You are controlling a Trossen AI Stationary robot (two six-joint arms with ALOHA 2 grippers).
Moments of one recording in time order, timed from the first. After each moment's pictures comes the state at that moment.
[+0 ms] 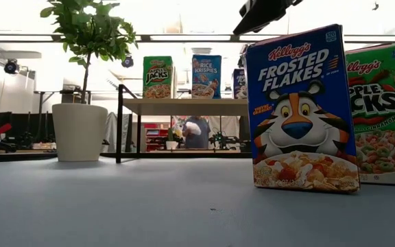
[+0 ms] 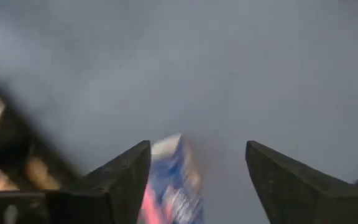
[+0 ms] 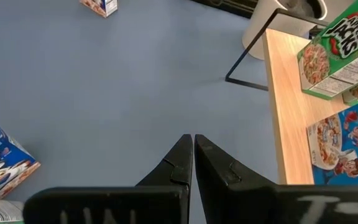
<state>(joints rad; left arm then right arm) -0.75 1.53 1.45 -1.48 -0.25 -1.60 -0.06 1.35 1.25 -0.58 -0.05 -0.32</state>
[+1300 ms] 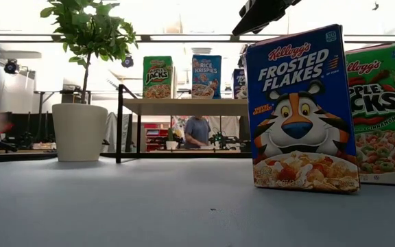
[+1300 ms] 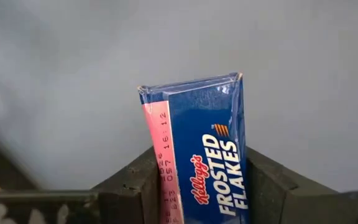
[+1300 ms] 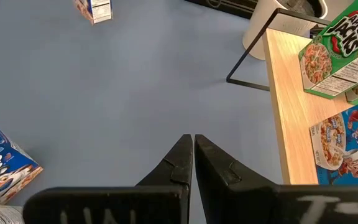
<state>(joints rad) -0.92 1.53 1.25 -1.28 -0.39 -1.69 -0.06 1.35 1.24 -0.56 -0.05 -0.29</state>
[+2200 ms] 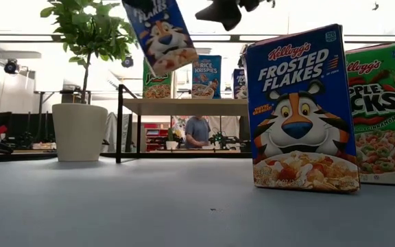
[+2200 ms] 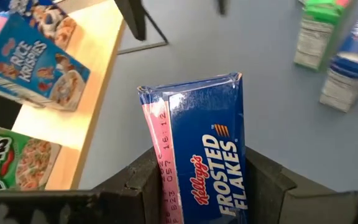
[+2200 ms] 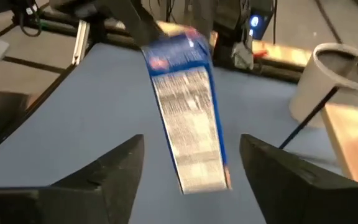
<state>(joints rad) -0.45 1.53 1.43 -0.92 -0.72 -0.31 0.00 1.47 1.22 -0.21 -0.21 -0.19</state>
